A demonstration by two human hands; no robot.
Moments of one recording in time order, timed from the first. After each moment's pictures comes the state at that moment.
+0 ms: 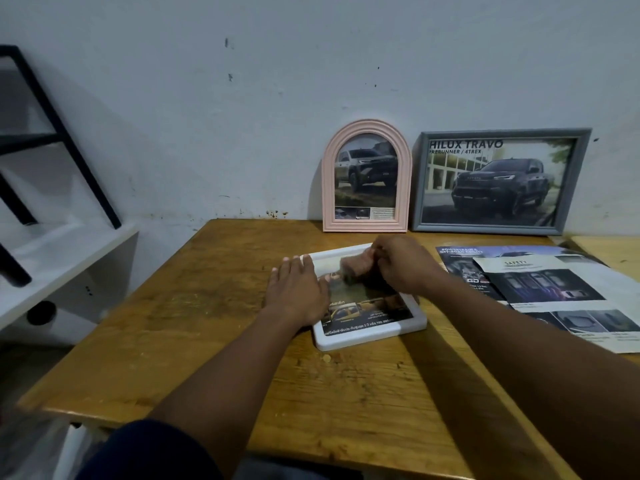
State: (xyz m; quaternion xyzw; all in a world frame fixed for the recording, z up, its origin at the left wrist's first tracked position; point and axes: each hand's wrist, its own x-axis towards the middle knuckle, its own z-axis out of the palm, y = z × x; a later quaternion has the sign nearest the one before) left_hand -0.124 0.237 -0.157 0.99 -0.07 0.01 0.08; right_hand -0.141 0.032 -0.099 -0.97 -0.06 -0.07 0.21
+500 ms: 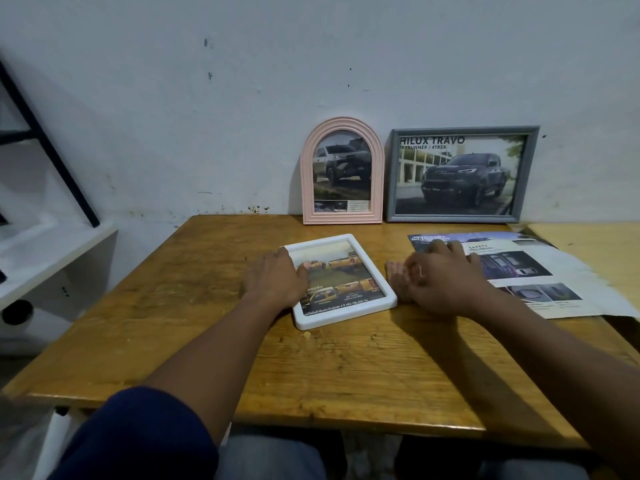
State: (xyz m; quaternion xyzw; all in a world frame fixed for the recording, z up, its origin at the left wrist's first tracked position) left_hand -0.135 0.239 -0.154 0.99 -0.02 0.08 0.11; right_hand -0.233 -0.026 -0.100 -1.00 0.04 -0.03 0.04
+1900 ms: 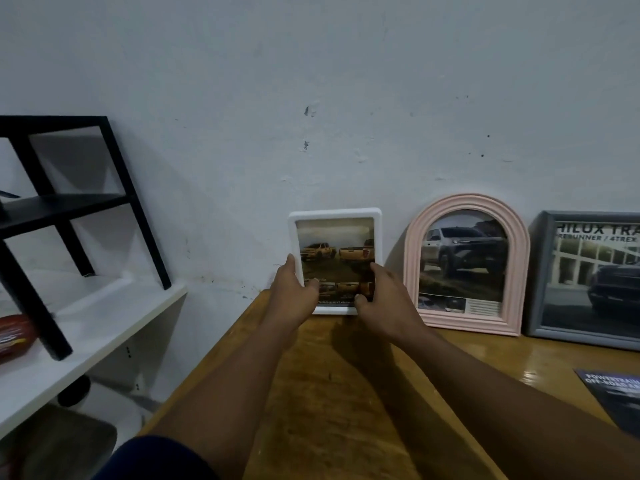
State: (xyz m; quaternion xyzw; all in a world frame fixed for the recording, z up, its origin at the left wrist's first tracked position) left_hand 0.017 0.352 -0.080 0.85 0.08 0.14 0.50; right_hand 0.001 0.180 -0.085 -0.89 -0.10 -0.10 0.43
